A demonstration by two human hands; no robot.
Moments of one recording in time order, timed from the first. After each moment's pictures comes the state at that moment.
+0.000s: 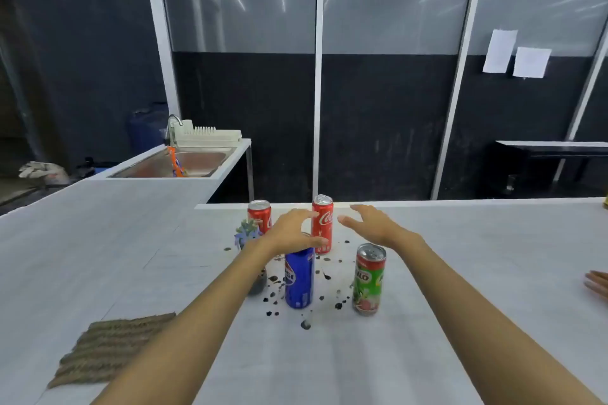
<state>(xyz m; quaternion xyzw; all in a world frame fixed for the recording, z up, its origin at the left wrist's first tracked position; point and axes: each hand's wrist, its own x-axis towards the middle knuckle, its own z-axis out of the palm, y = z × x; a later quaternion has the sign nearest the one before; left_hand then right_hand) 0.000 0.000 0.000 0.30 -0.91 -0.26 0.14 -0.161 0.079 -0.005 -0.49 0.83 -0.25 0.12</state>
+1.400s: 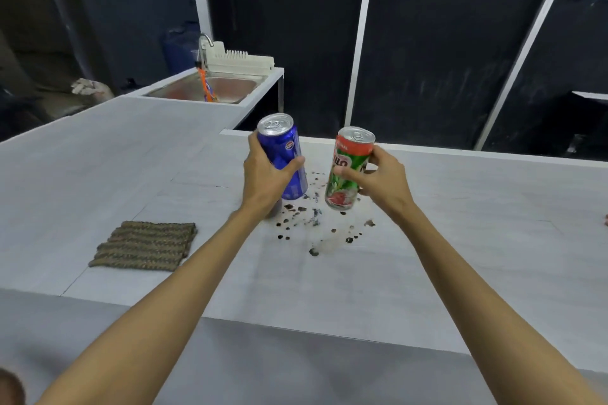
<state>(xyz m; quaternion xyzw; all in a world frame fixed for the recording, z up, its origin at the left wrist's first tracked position) 0.035 0.010 -0.040 0.40 -0.66 -0.37 0.52 -0.117 0.101 -0.026 -0.48 0.69 -0.51 0.16</state>
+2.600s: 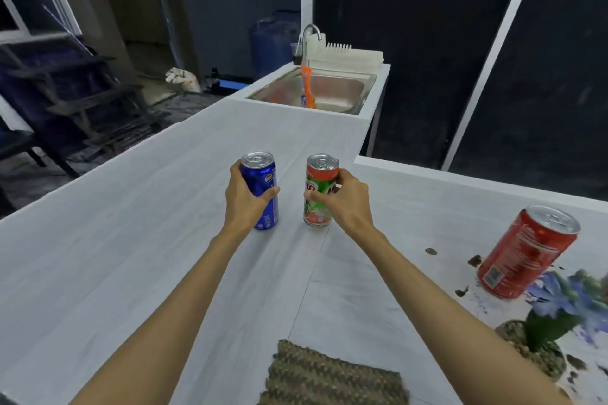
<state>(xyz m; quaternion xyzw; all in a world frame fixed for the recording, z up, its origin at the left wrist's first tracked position) 0.298 -0.334 -0.099 0.57 -0.58 -0.35 0.47 0.143 -0.295 -0.087 -0.52 0.69 -0.44 0.26</state>
